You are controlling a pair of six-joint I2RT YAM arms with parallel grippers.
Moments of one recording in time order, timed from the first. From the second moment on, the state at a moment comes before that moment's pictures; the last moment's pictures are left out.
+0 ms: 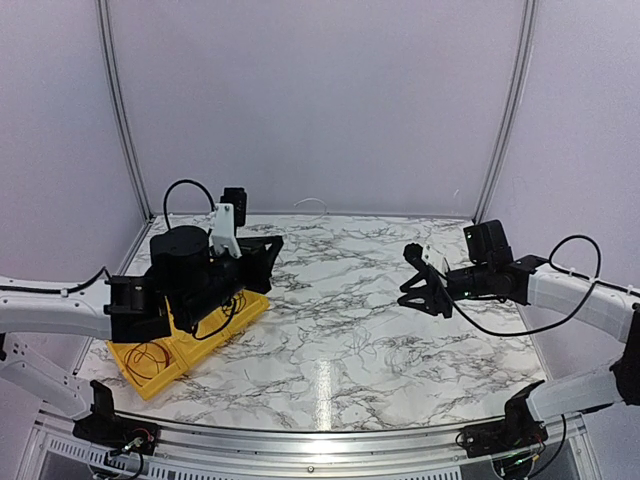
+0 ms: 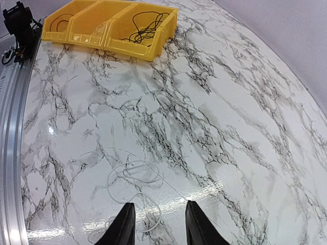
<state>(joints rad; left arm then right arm) -1.16 1.30 0.88 0.33 -0.52 -0.40 0.39 1.21 0.76 -0.31 -0.68 -0.57</state>
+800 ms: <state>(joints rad) -0.91 0.87 0.64 -0.54 -0.72 -0.73 0.39 1.28 0.77 -0.31 -0.59 -0.69</state>
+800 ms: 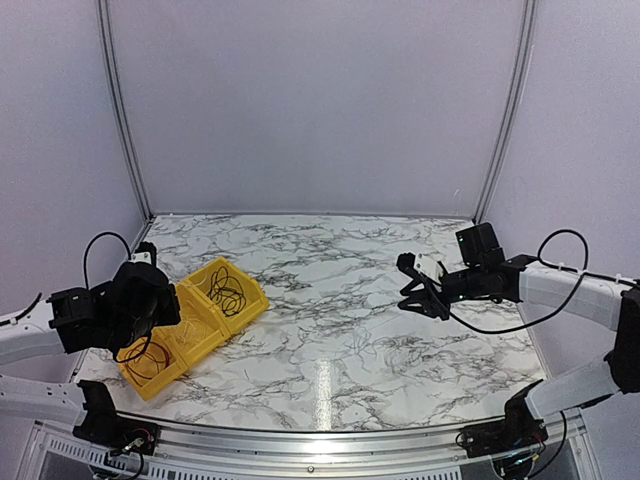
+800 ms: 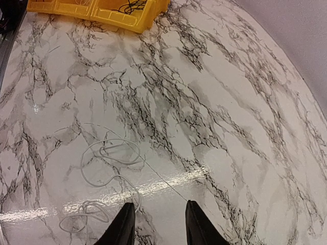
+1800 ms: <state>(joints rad) -0.60 0.99 0.56 -0.58 -0.36 -0.85 0.41 1.32 0.79 -0.35 -0.55 -0.73</state>
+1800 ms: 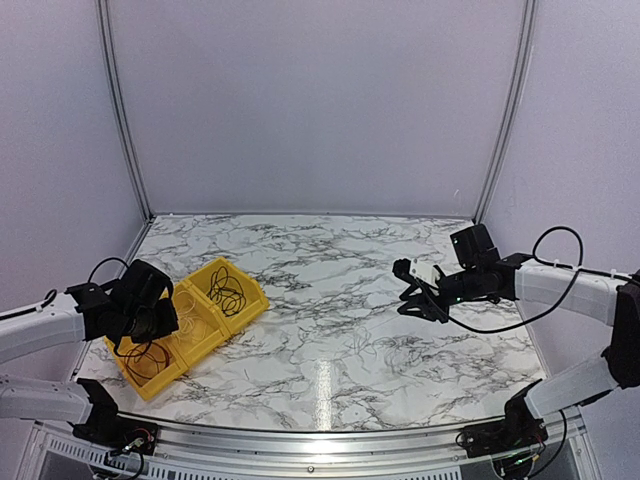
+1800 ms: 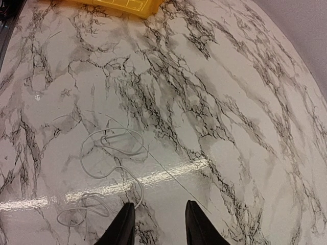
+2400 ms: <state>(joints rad) -0.59 1.10 0.71 -0.61 -0.35 -0.76 0.42 1.32 0.79 -0.36 -0.54 -0.73</state>
